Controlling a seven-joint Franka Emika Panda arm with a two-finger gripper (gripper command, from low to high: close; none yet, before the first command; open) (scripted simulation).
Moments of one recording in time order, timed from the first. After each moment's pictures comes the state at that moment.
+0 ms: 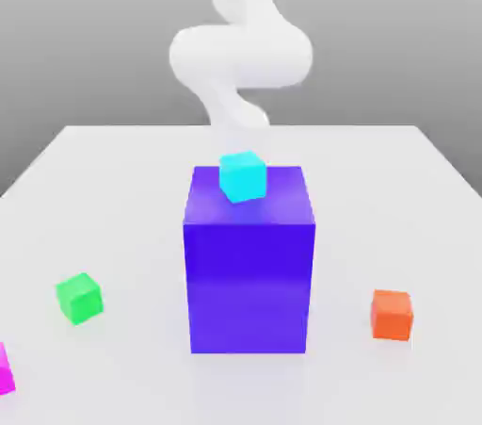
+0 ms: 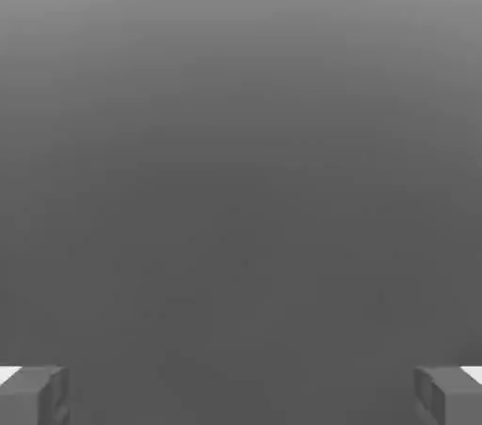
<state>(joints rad) -0.01 -0.71 -0.03 -2.29 0.01 2.32 0.82</state>
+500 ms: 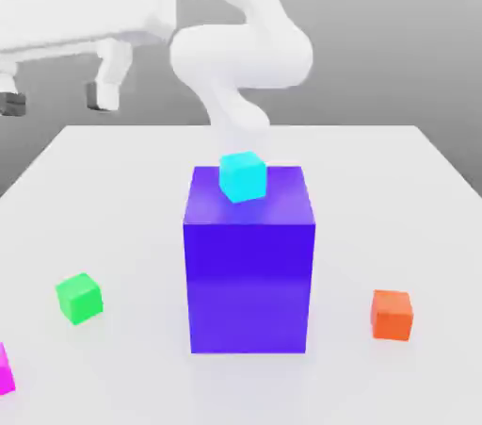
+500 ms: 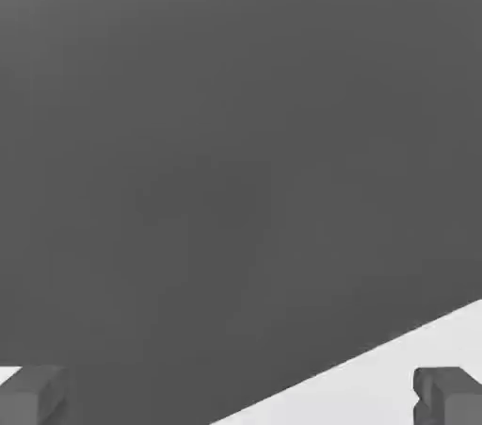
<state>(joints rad) -0.12 -0.16 -0.22 -2.26 0.14 2.46 0.88</state>
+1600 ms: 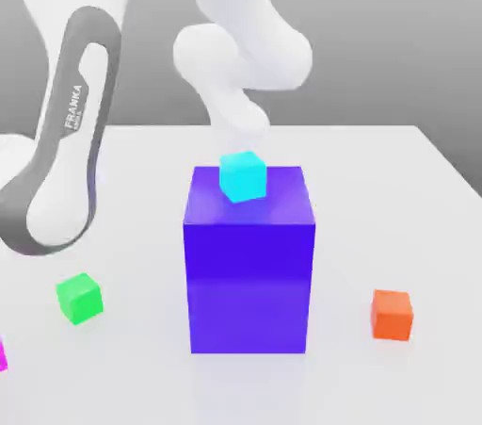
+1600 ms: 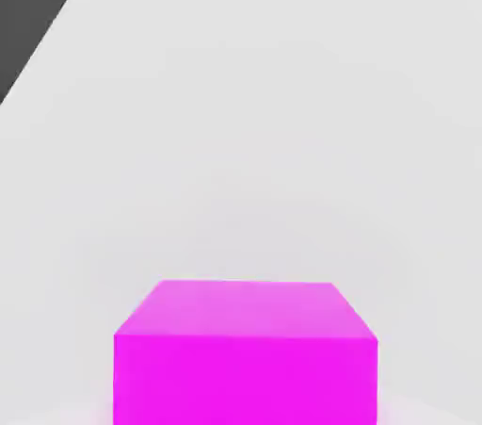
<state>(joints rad) -0.30 0.37 -0.34 -2.29 0.22 2.62 0.92</state>
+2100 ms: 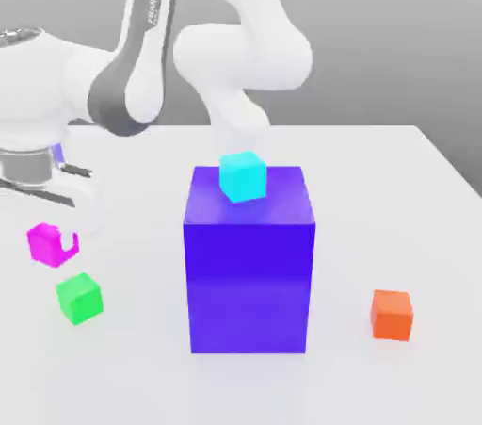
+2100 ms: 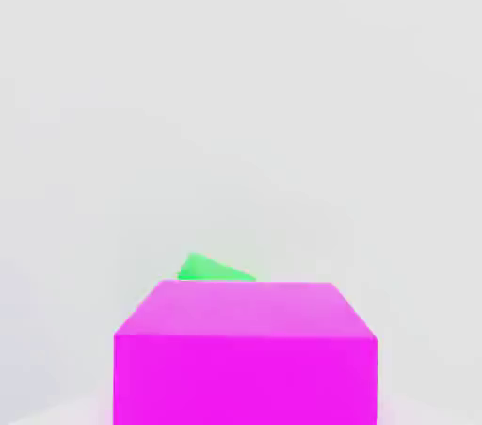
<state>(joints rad) -0.31 -0.06 -0.42 -2.76 -0.06 2.71 0.45</state>
